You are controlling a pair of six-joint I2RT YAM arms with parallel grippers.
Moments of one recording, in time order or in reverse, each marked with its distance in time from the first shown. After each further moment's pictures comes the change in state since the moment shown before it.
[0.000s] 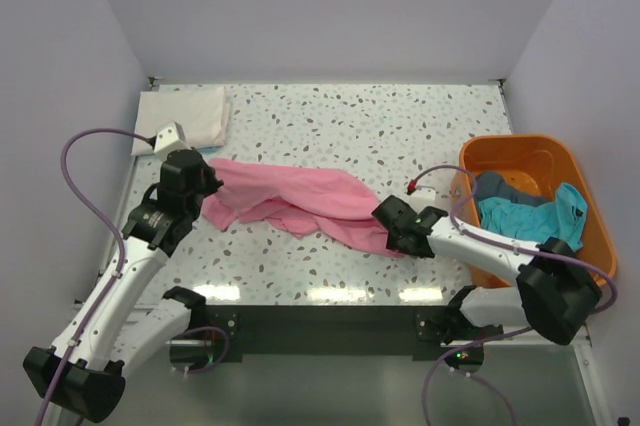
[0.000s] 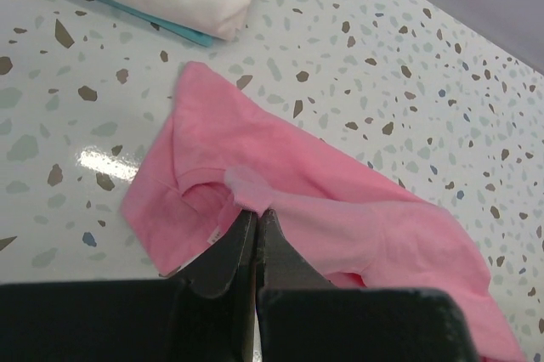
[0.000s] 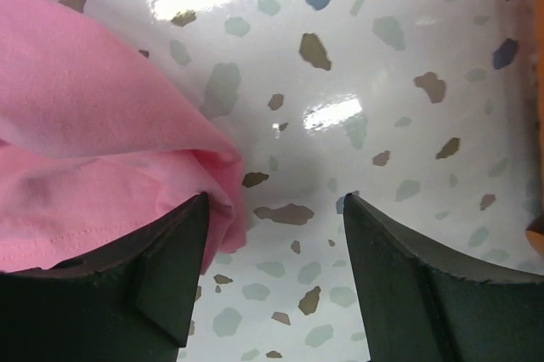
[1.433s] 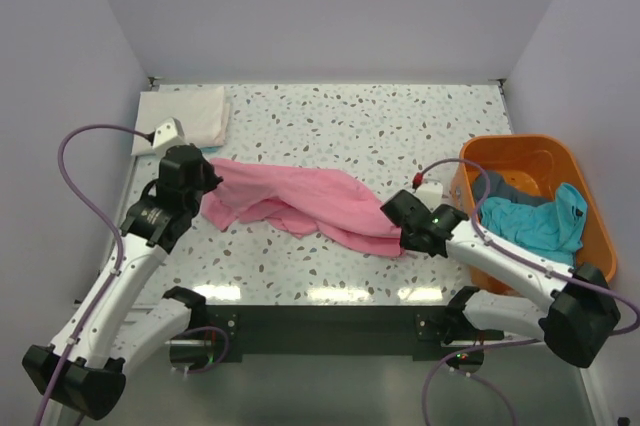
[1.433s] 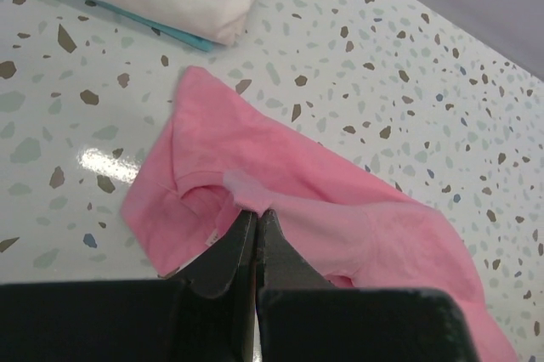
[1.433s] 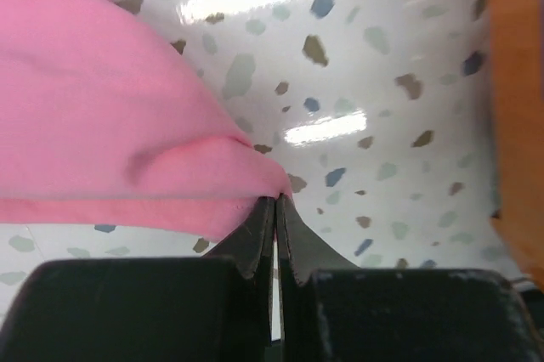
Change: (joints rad) left arm 0.000 0.012 0.021 -0.017 -0.008 -0.005; right arm 0.000 -0.129 0.027 -0.067 -0.074 -0.058
